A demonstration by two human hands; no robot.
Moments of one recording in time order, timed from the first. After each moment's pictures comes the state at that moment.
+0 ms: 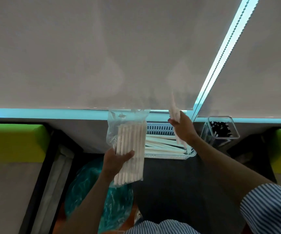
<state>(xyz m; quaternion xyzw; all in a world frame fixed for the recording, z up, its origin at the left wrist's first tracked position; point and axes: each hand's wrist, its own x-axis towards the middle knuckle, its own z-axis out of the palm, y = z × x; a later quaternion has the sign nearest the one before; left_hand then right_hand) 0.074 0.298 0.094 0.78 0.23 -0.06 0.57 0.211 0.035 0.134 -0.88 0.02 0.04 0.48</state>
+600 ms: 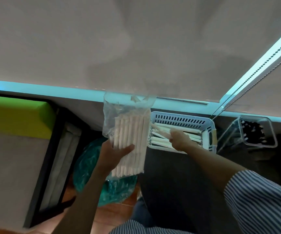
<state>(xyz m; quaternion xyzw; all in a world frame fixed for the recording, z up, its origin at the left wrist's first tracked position) 0.082 0.334 0.094 0.76 0.28 -0.04 0.59 0.222 0.083 0.011 -0.95 -0.11 0.28 0.12</state>
